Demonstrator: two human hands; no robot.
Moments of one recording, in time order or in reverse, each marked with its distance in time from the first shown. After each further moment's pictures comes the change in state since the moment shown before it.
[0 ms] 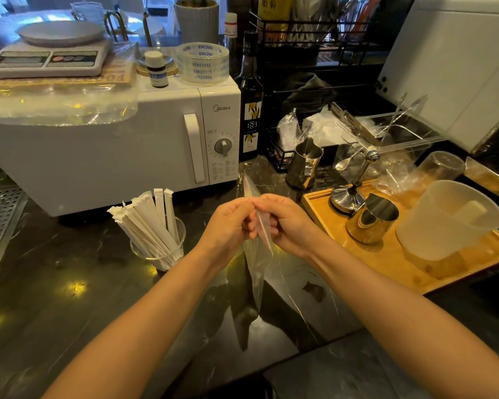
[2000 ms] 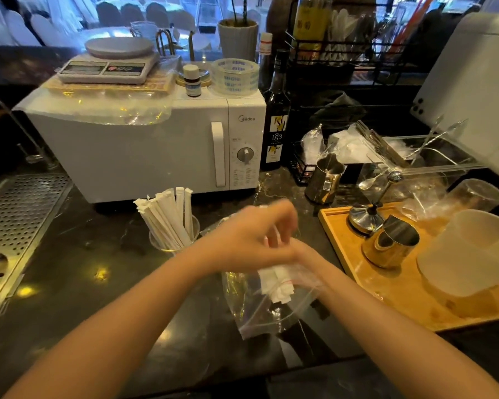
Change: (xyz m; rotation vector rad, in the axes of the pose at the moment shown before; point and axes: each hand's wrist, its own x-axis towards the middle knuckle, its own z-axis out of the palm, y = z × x) left_hand -0.040 0.056 0.032 1.059 -0.309 0.194; right_hand -0.030 0.005 0.006 -0.171 0.060 0.390
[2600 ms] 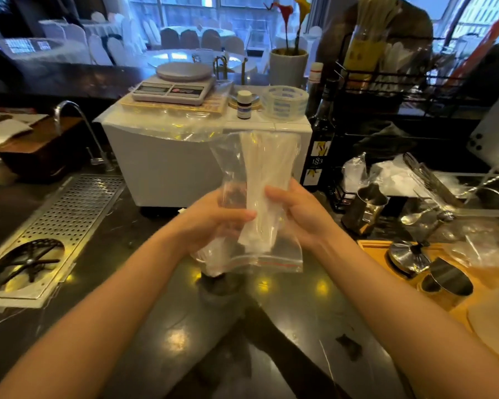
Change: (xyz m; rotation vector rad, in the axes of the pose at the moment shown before) left_hand -0.034 -0.055 -0.062 -0.834 0.347 -0.342; right_hand 0.045 -0.075 0.051 0.172 -0.323 -0.395
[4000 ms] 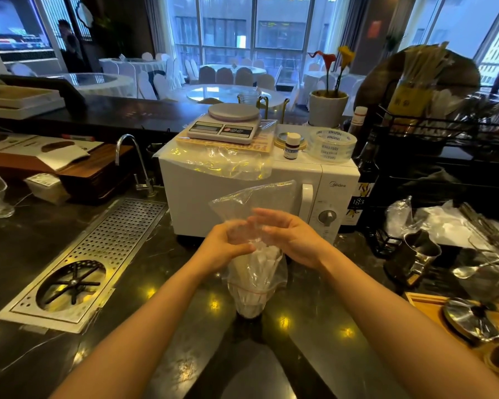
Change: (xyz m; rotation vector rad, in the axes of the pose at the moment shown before) left_hand 0.014 -0.031 -0.073 0.304 0.340 0.158; right_hand 0.088 0.033 0.008 -0.469 -0.181 0.015
